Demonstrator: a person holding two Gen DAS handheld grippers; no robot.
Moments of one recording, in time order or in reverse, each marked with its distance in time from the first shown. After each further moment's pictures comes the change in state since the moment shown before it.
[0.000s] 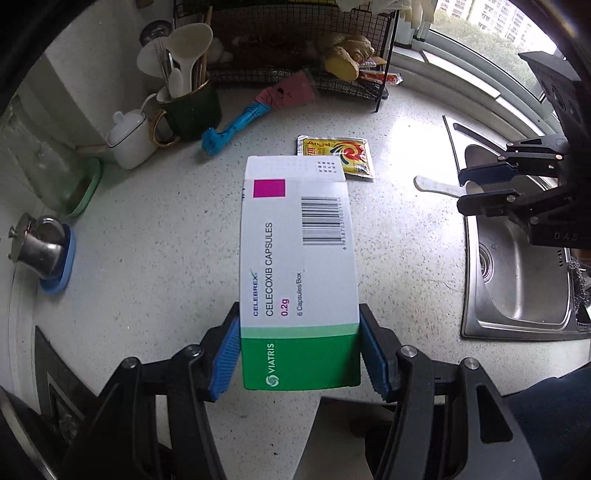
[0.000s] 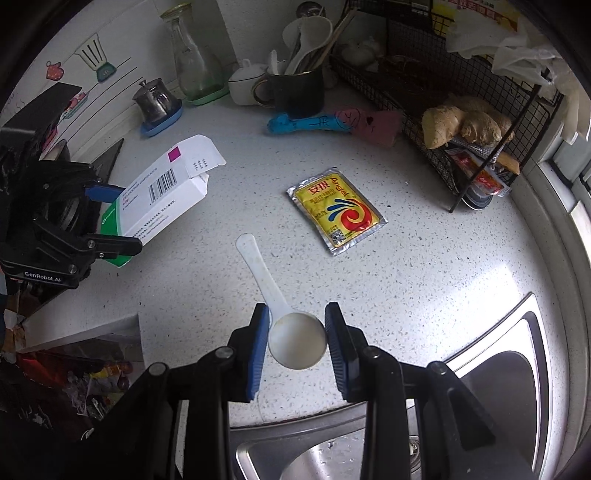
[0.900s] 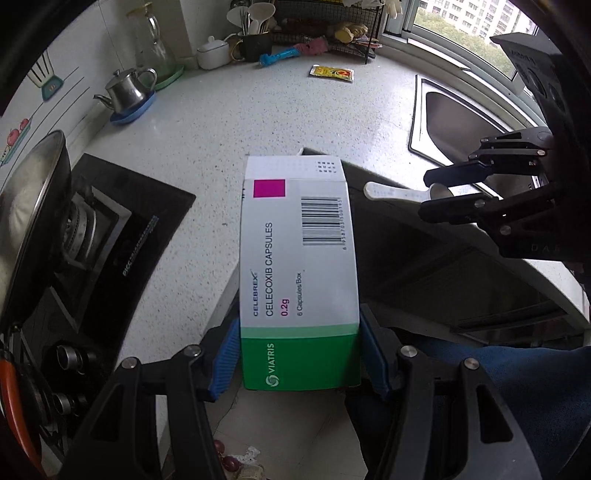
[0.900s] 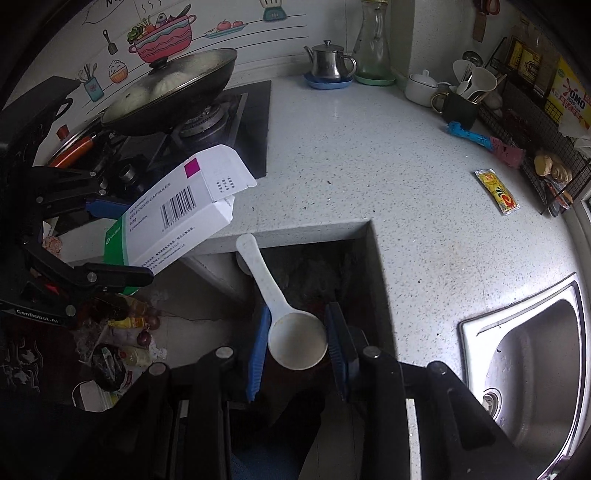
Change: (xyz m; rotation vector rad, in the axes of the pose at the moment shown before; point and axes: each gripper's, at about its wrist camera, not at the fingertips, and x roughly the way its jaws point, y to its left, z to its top) left arm -0.111 -0.053 -0.310 -0.164 -0.005 0.035; right arm -0.034 0.254 -0.141 -0.193 -0.004 0.069
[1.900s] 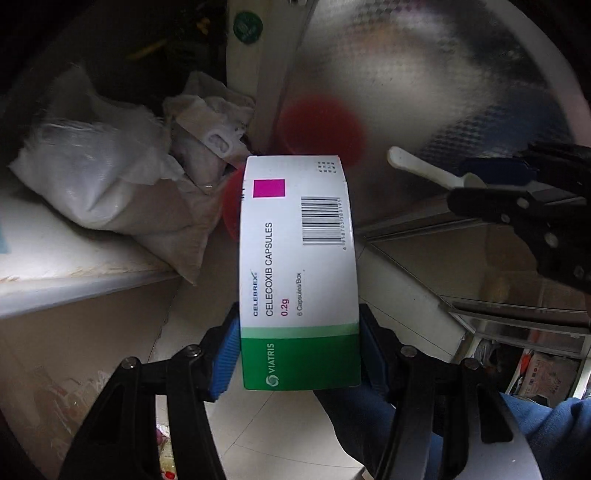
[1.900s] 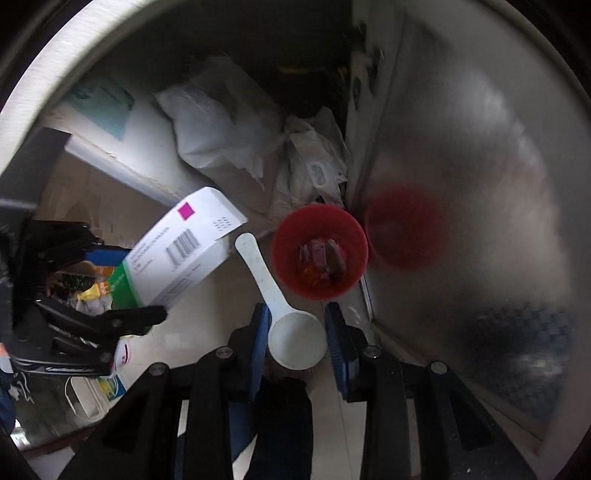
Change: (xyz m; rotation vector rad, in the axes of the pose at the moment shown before) left arm 0.347 -0.001 -0.105 -0.164 0.272 -0.169; right arm 0.296 -0.045 -0.103 0.146 0.273 -0.026
